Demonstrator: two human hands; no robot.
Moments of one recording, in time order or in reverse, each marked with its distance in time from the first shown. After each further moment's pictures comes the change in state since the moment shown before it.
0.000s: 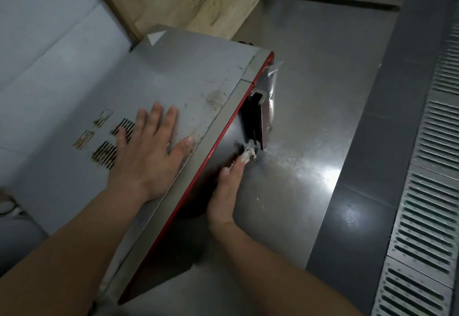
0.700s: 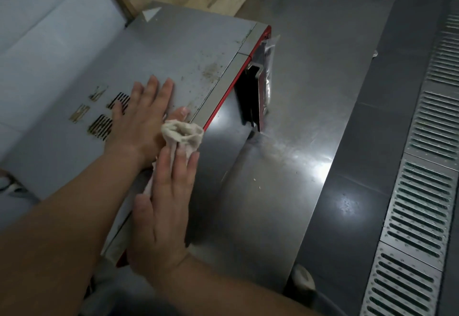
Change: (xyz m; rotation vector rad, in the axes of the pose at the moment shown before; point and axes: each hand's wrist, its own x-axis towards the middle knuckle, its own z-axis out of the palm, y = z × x) left_hand 0.007 -0.006 0.004 -0.010 -0.008 0.012; right_hand -0.120 -0.069 0.029 -0.267 -0.259 -0.407
